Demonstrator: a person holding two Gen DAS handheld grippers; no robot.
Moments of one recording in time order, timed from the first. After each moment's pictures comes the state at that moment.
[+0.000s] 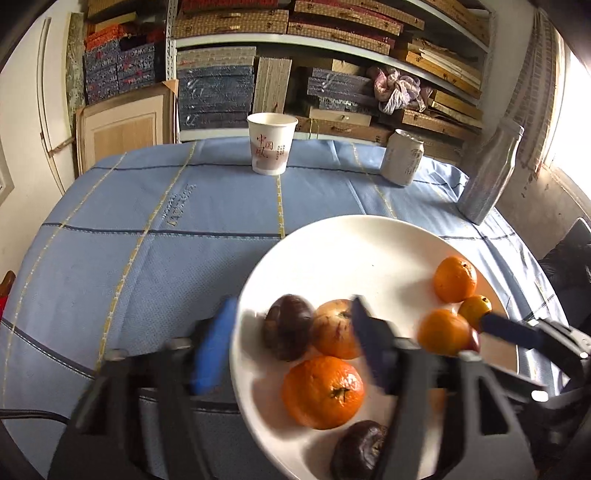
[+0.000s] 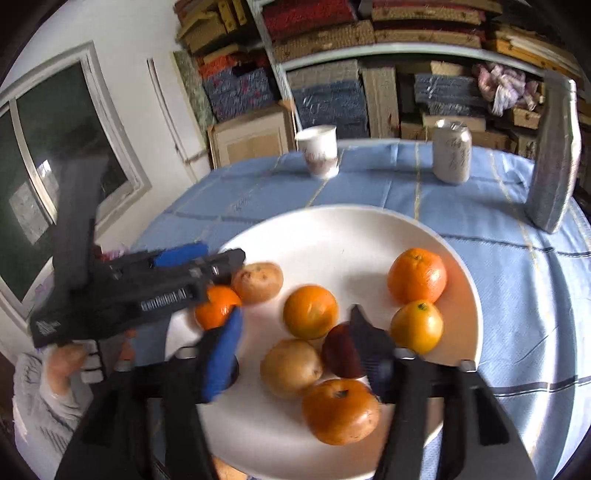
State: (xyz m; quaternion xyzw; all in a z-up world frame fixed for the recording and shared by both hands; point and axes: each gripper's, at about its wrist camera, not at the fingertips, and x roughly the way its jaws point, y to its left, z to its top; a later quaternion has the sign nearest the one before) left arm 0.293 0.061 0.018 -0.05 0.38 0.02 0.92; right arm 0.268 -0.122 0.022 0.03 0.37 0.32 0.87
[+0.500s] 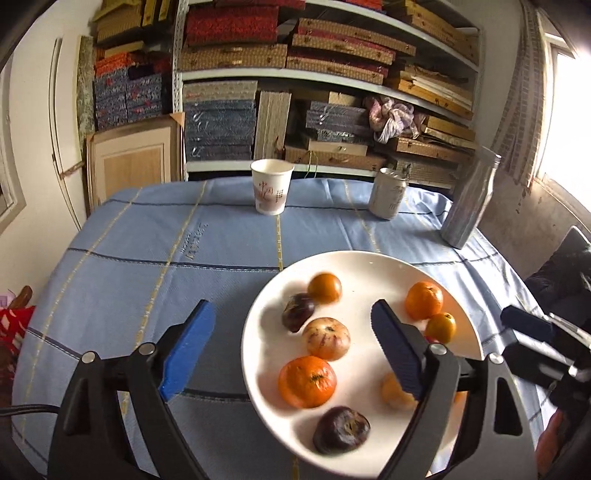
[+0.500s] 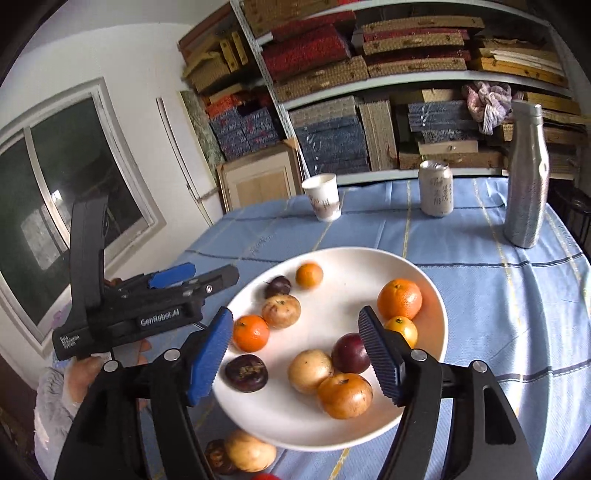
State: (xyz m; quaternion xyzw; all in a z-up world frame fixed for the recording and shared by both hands) left arm 0.246 0.053 0.070 -0.04 0.33 0.02 0.94; right arm 0.236 -0.161 0.066 0.08 0.32 0.33 0.89
